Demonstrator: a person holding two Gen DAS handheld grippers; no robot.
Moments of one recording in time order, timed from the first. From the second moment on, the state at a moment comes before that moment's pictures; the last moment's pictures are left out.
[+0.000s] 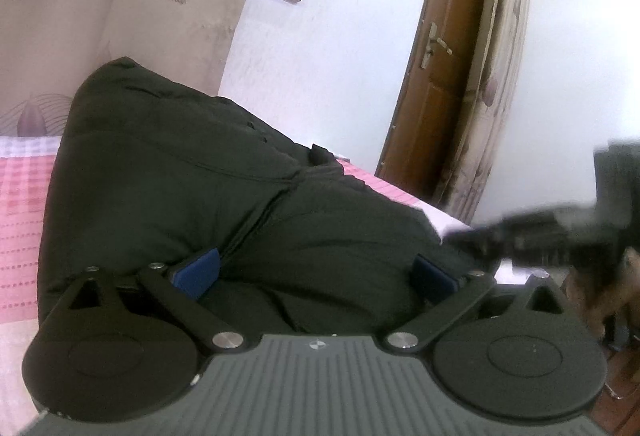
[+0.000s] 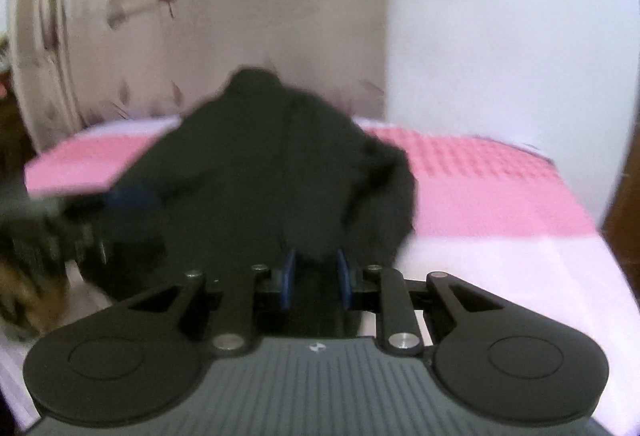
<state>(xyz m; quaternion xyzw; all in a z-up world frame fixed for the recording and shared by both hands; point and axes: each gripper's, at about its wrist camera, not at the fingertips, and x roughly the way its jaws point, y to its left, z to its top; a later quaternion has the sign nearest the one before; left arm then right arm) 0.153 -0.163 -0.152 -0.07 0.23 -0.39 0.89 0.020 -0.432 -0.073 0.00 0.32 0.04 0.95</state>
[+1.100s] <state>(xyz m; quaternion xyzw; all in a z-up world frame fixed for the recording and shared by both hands) 0.145 -0.173 -0.152 -0.03 0.23 -0.37 0.90 0.015 -0.484 -0.079 0.22 0.29 0.02 0.93</state>
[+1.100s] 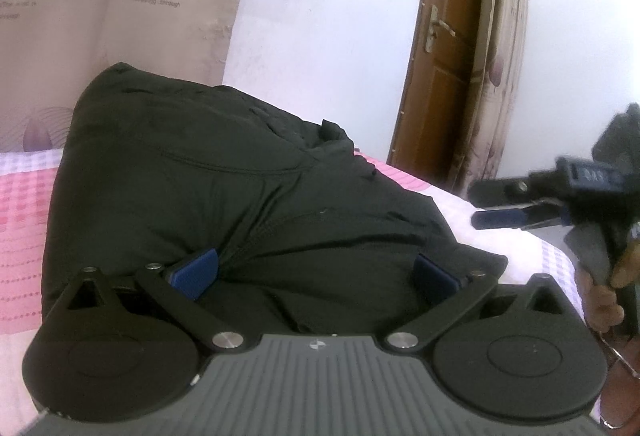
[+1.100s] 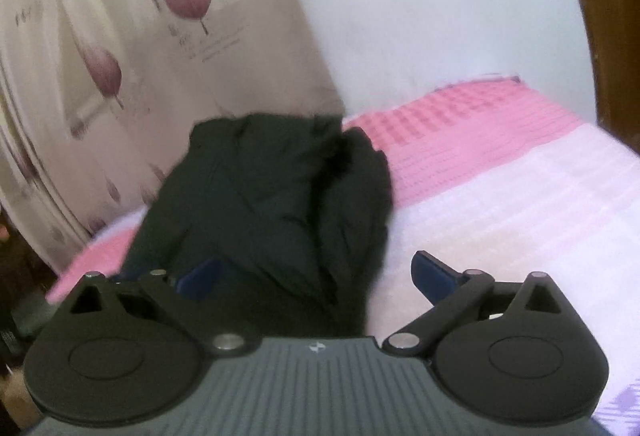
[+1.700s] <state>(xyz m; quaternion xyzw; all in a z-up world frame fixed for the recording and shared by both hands) 0.143 -0.175 -0.149 -0.02 0.24 -0.37 0.90 0.072 -0.467 -0.129 0.27 0.35 0.07 0.89</state>
